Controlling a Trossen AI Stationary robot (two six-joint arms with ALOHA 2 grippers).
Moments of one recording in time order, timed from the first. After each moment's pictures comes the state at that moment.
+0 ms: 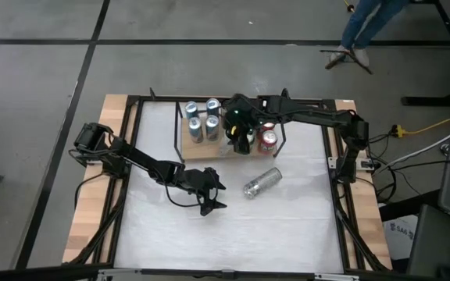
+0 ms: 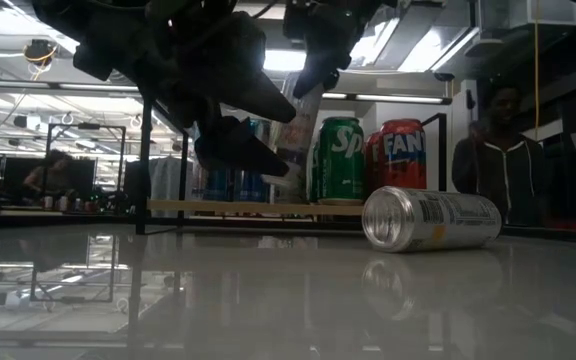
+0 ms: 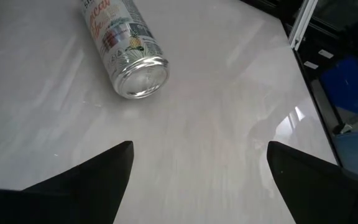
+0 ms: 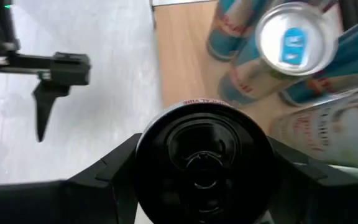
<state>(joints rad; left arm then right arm) -0.23 1.69 0.77 0.37 -0.05 -0.49 -0.21 1.85 1.77 -0.91 -0.13 -0.19</state>
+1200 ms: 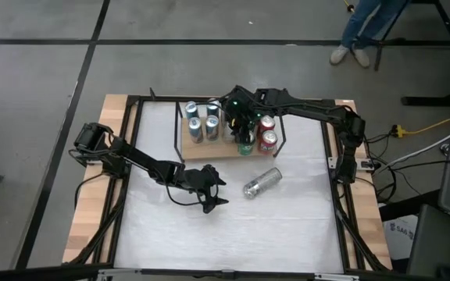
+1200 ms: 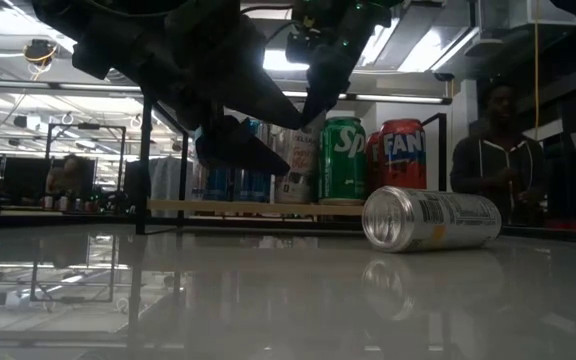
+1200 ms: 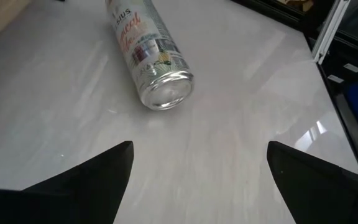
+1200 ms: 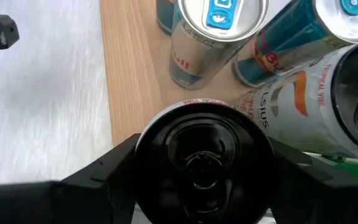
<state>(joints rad) -0.23 1.69 0.77 0.38 -0.14 -0.49 -0.31 1.89 1.77 -0.92 -0.08 -0.30</state>
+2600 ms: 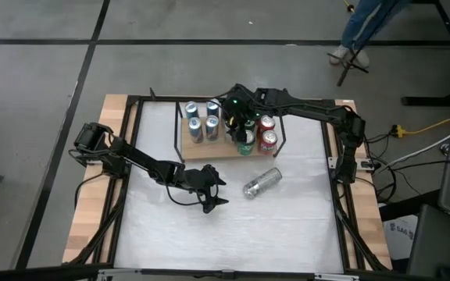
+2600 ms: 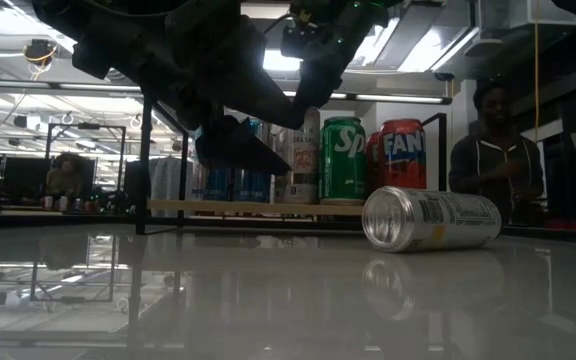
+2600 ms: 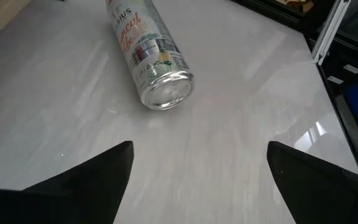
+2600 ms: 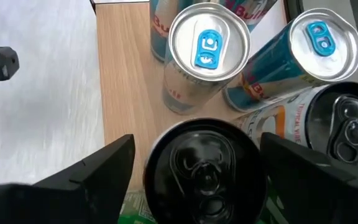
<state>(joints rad) -0.23 1.69 0.77 0.38 -0.14 -0.50 -0.31 1.89 1.77 -0.83 -0.08 -0.30</state>
